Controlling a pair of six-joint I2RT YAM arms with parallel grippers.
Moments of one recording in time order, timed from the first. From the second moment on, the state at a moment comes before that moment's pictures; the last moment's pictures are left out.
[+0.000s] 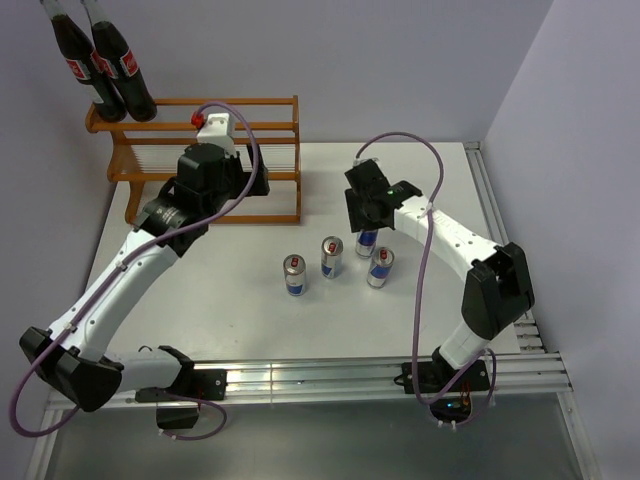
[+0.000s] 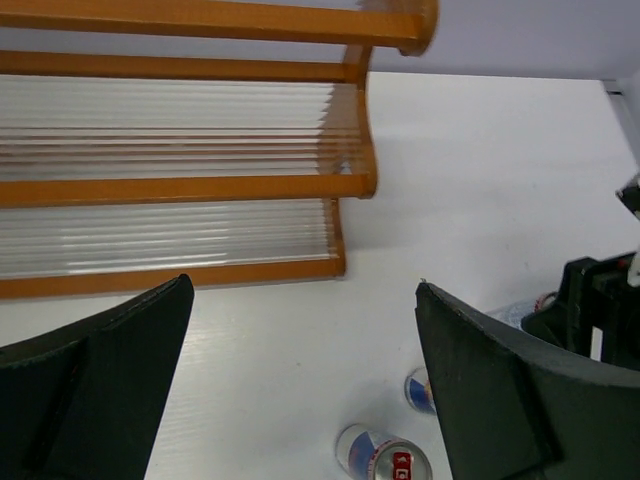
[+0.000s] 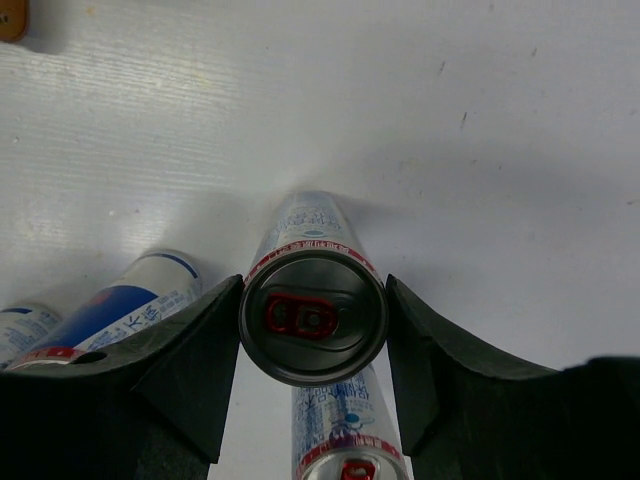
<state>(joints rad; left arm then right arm) -0.55 1.26 1.40 -0.49 -0.33 -0.33 0.54 1.61 1.32 -0.71 0.31 0.30</state>
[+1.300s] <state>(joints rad) -0.69 1.17 0.91 0.35 0.23 0.20 0.88 1.76 2.35 -1.20 0.33 0.16</state>
